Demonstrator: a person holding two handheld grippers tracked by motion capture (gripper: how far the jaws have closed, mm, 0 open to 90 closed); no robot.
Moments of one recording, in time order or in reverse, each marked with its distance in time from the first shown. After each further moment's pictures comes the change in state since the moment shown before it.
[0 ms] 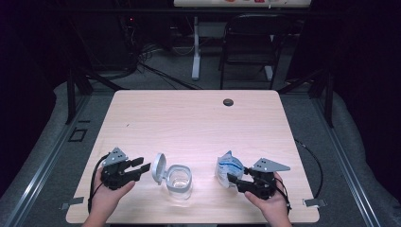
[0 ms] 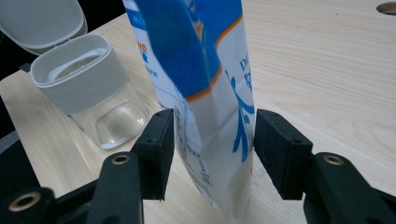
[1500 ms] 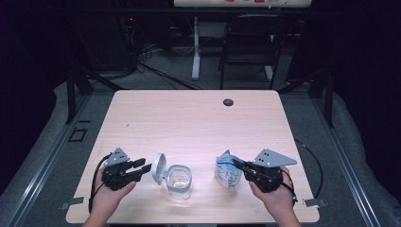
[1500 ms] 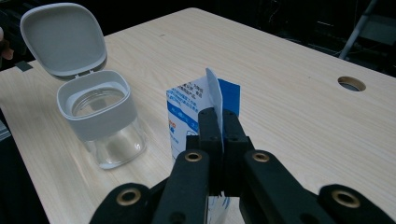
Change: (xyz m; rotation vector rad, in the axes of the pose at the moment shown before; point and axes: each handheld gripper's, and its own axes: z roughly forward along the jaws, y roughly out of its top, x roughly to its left) left arm -0.004 0.001 0.002 0.009 -0.014 0.014; right arm 0.022 0.052 -0.033 -0.043 -0.057 -0.188
